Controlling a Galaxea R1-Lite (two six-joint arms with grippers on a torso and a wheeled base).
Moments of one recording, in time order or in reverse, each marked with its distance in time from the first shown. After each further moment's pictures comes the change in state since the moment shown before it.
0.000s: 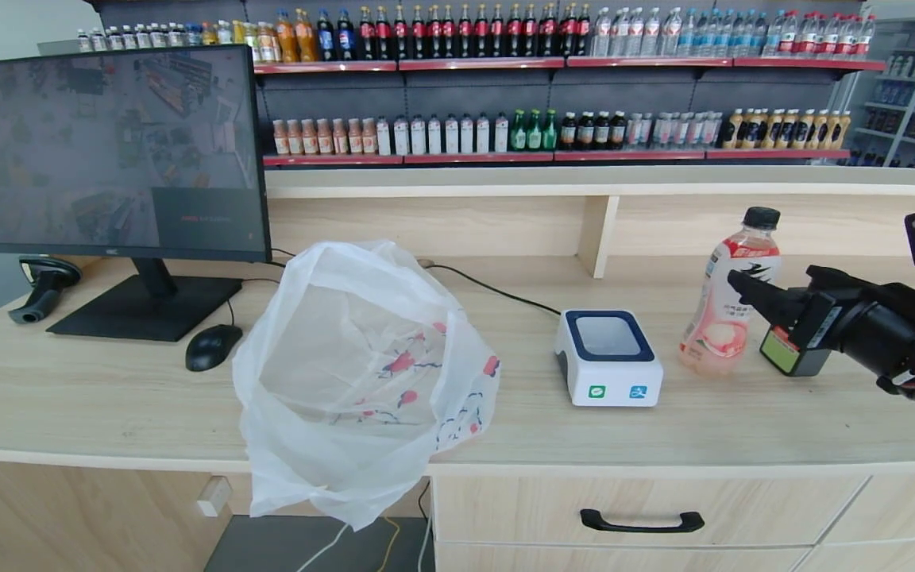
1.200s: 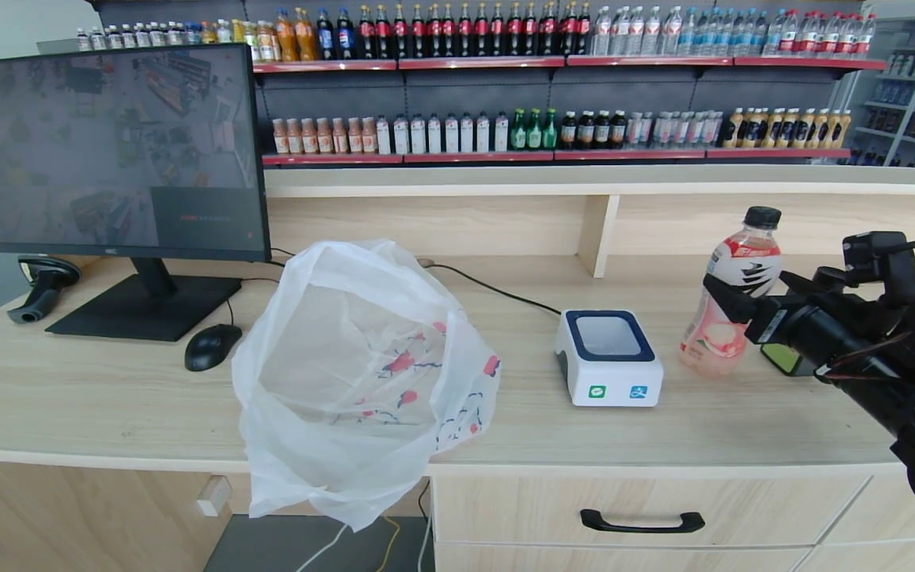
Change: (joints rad) left arm 0.000 0.000 0.000 0.001 0.000 0.000; right arm -0.040 0.285 -0.031 -0.300 -0.023 -0.009
